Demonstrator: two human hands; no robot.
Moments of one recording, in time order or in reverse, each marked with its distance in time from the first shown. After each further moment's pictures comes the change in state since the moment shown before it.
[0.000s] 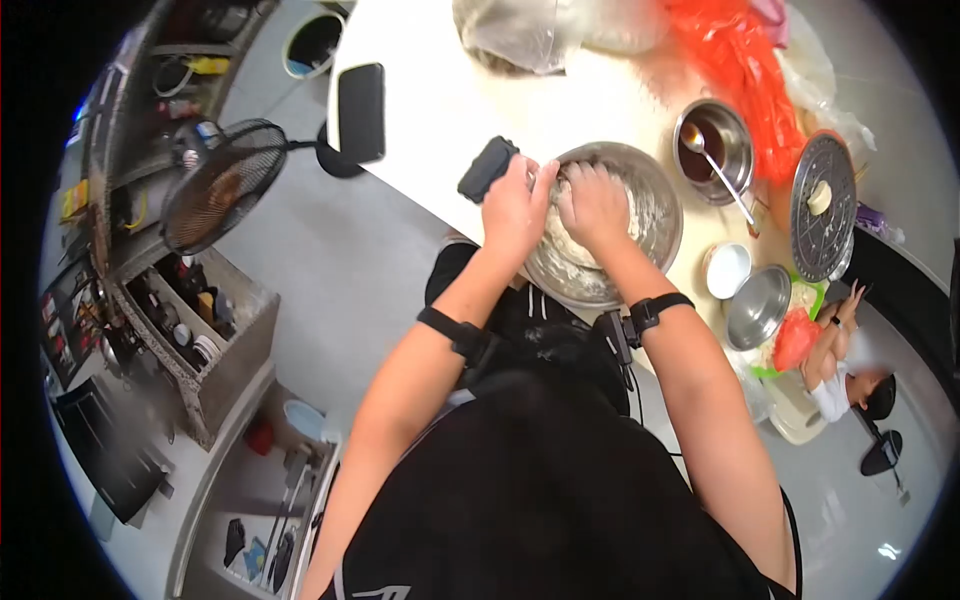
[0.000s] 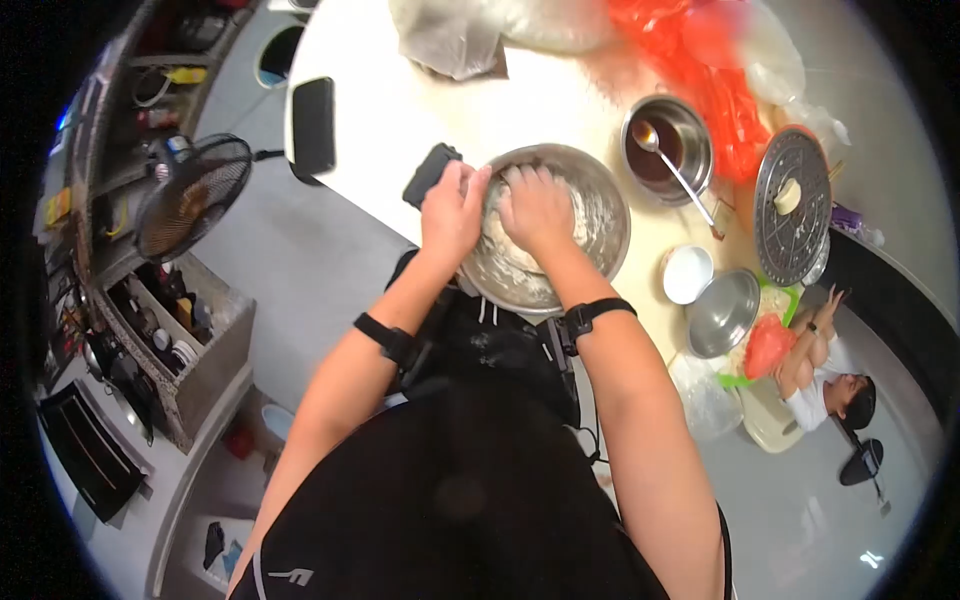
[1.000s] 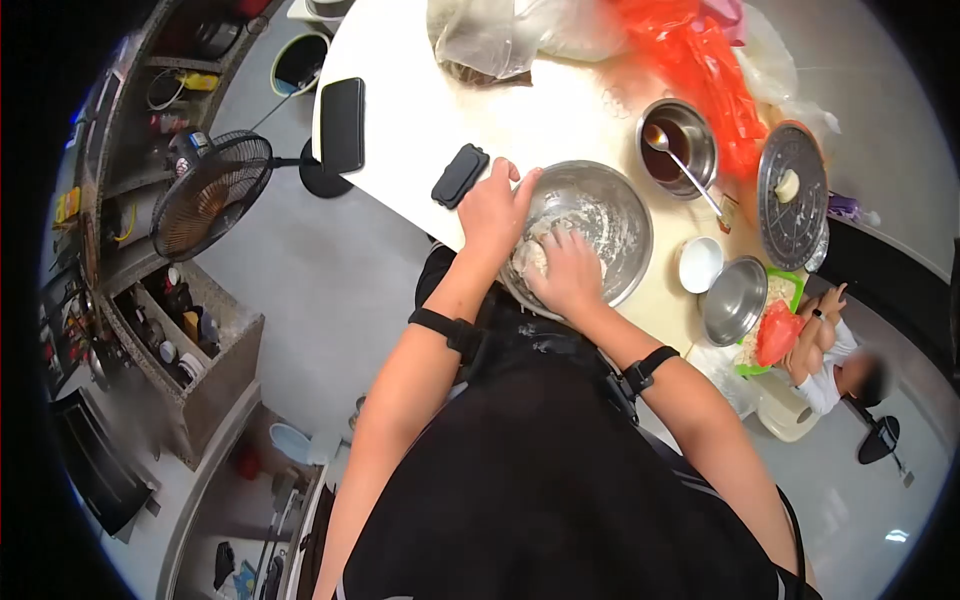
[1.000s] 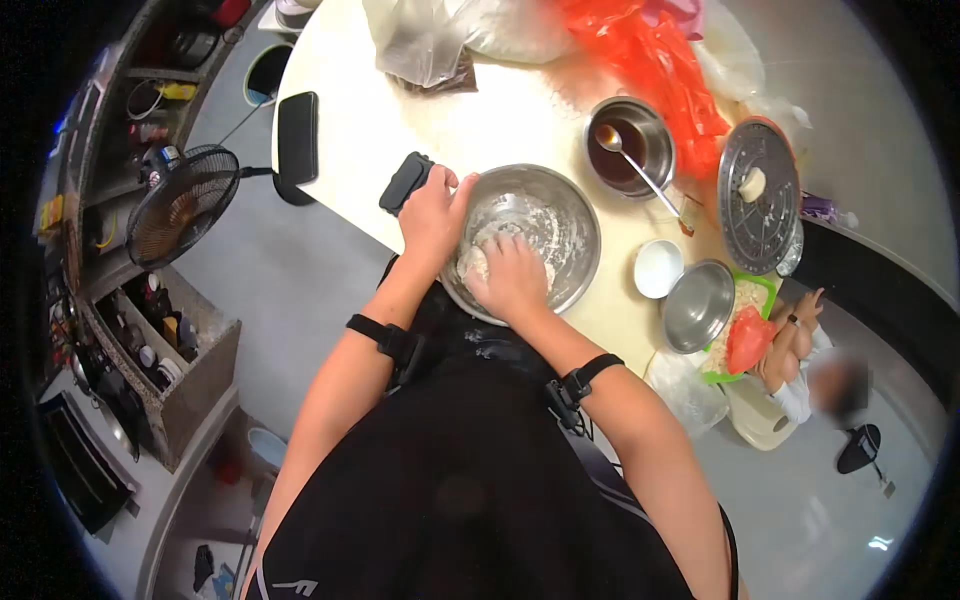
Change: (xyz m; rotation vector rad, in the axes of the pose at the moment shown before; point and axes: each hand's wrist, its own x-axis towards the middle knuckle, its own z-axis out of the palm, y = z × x) left_hand -0.008 0.020 0.002 0.283 -0.029 0.077; right_hand -0.097 -0.033 -0.026 0.082 -0.061 0.051
